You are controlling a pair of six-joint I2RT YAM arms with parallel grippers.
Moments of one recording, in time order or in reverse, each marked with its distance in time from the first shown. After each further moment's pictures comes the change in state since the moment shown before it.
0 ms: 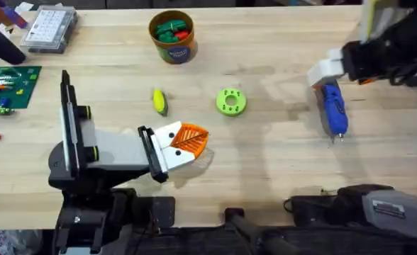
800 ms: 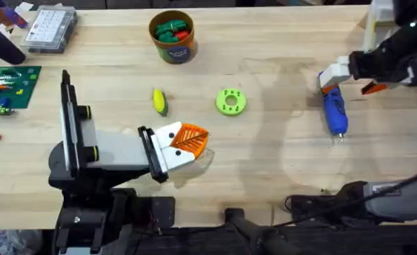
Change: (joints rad) left arm 0.000 0.000 0.000 -0.004 -0.001 0.000; right arm -0.288 0.268 -0.041 0.162 -0.050 -0.149
